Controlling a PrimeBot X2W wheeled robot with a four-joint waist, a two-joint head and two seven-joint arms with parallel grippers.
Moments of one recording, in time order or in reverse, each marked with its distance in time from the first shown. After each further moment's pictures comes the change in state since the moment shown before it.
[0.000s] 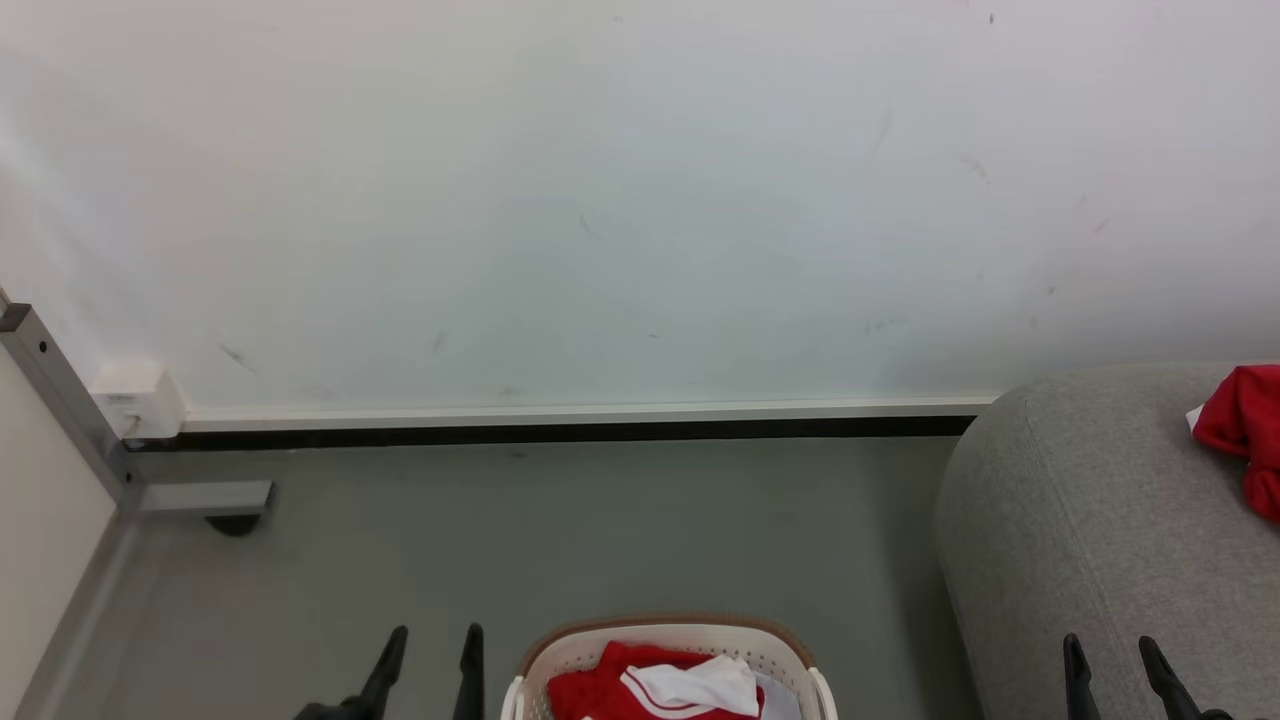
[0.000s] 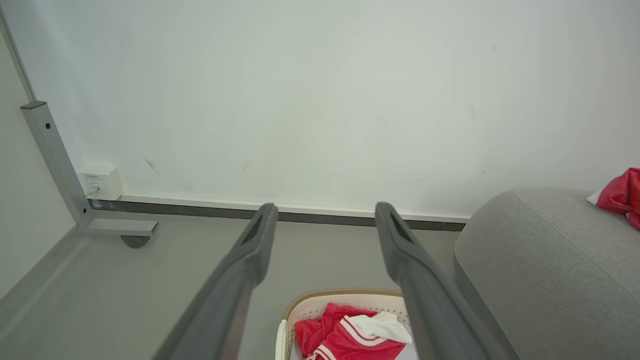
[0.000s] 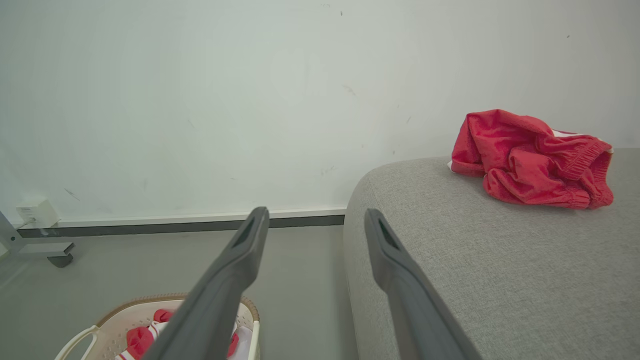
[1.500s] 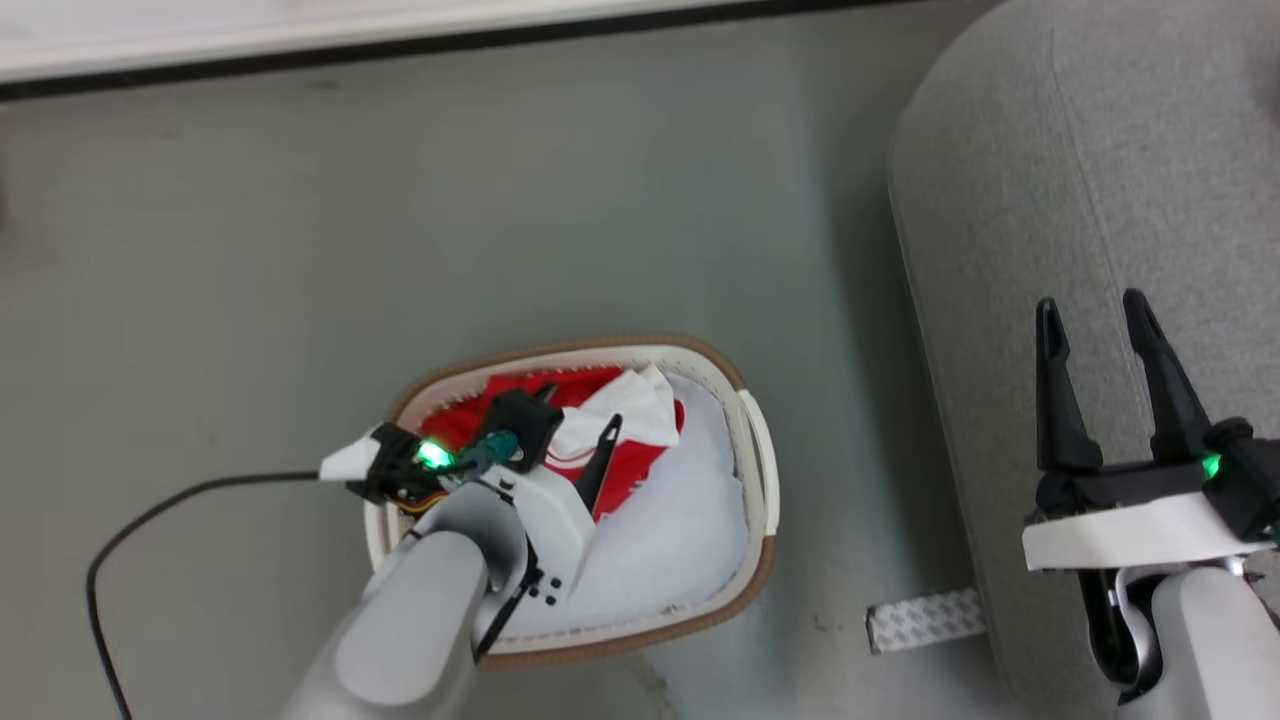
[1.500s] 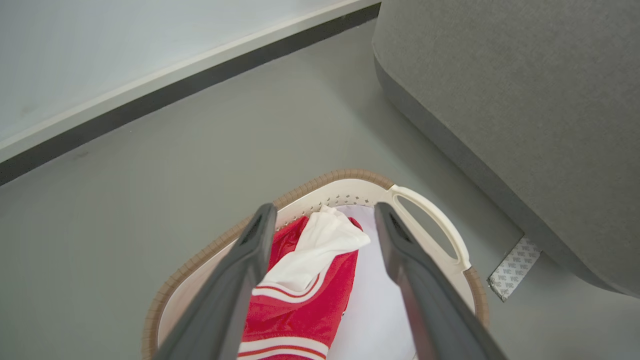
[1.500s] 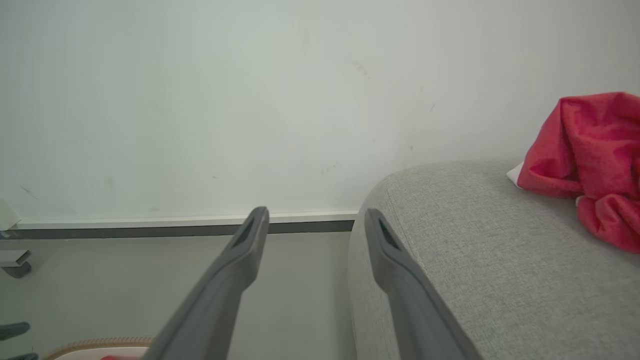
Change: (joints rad) left arm -0.652 -0.044 -0.190 0.448 0.228 -0.165 0.207; right arm -0.387 0.000 0.102 -0.154 0.039 0.000 0.000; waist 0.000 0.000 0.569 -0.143
